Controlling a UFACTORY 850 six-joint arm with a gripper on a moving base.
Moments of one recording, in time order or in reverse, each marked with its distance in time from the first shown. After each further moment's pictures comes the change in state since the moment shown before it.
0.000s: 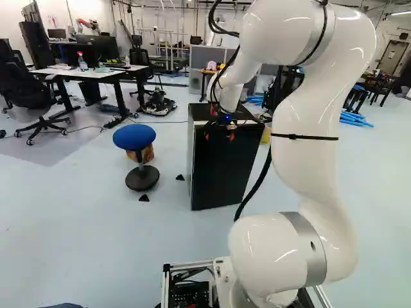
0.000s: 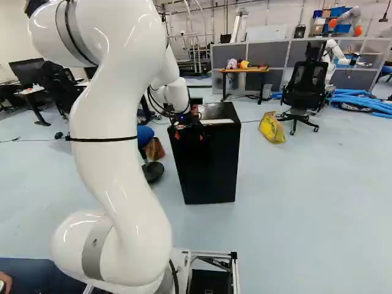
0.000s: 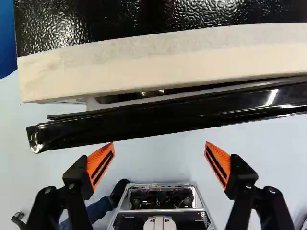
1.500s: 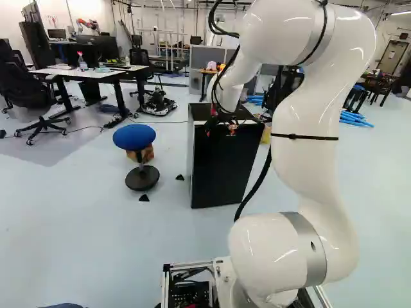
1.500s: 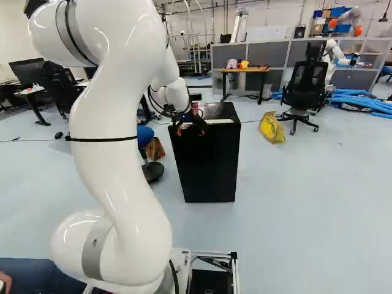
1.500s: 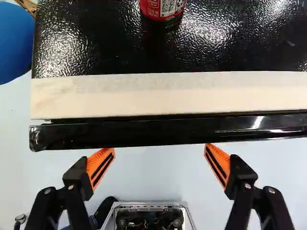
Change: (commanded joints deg) arm 0.0 0.0 0.0 -4.0 6.9 0.0
